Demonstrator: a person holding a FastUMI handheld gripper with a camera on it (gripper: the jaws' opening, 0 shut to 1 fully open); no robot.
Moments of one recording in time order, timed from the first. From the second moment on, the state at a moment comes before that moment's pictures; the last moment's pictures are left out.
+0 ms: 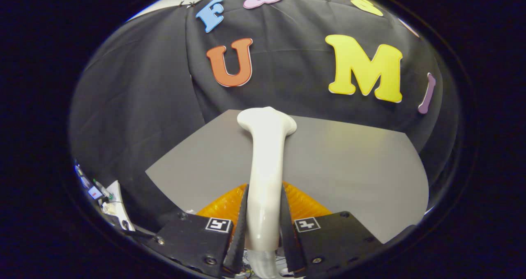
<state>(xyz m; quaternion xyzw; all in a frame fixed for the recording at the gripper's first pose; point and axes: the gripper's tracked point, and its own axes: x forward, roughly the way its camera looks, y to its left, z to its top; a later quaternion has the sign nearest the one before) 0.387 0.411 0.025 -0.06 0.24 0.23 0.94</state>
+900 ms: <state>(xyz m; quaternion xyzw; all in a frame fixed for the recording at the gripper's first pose) 0.246 0.297 0.135 -0.02 0.12 0.23 0.97</state>
